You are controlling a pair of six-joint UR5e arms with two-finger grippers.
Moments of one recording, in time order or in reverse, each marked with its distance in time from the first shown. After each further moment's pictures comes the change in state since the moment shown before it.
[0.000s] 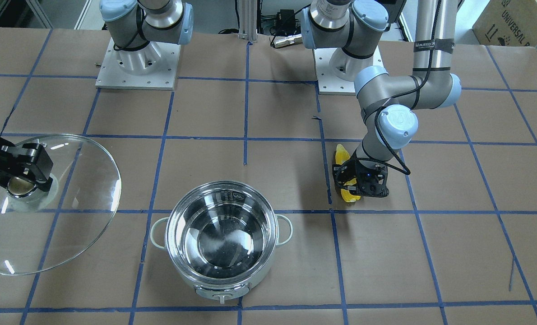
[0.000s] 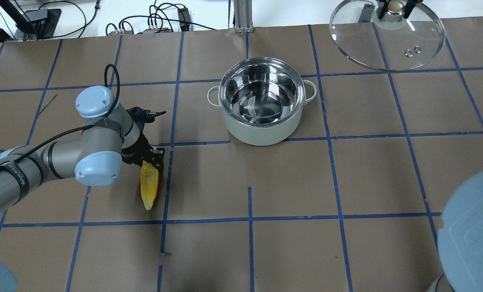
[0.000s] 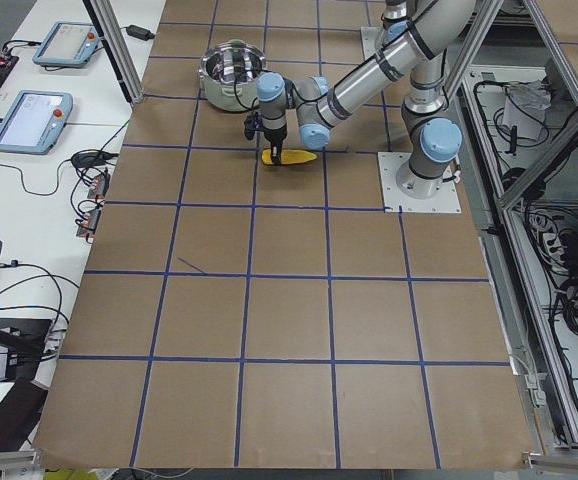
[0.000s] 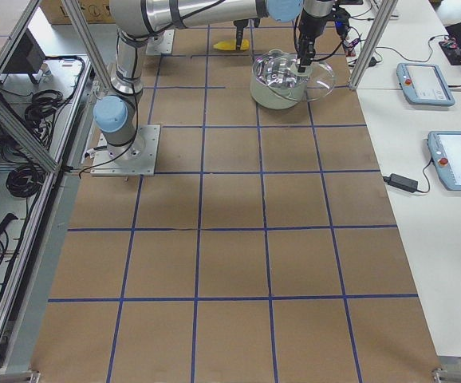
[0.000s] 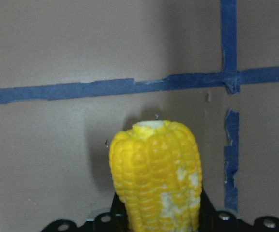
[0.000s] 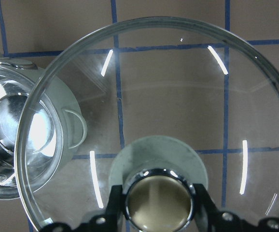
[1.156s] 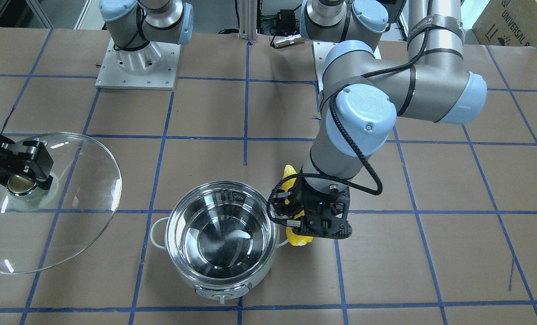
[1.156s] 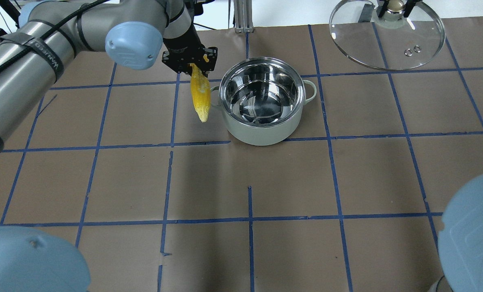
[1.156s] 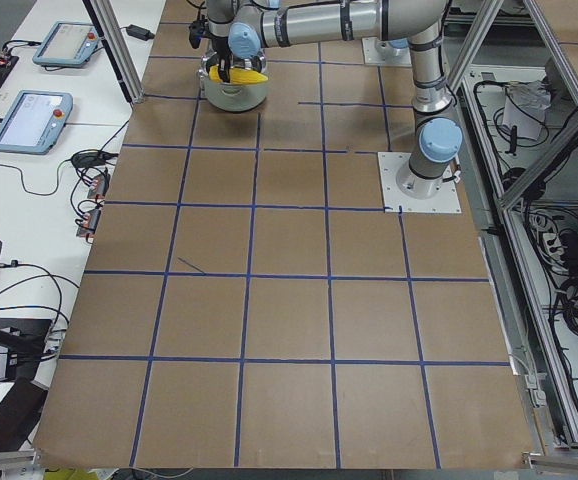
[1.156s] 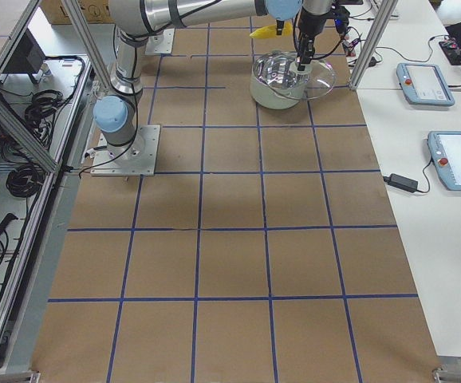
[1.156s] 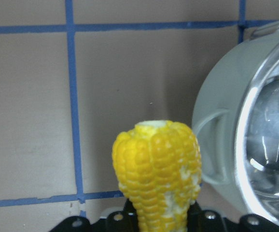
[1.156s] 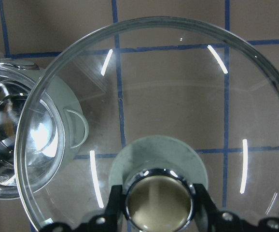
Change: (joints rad) left arm -0.295 -0.190 0.797 -0.455 -0.084 -0.296; right arm 0.002 -0.003 -0.002 0.002 0.001 0.006
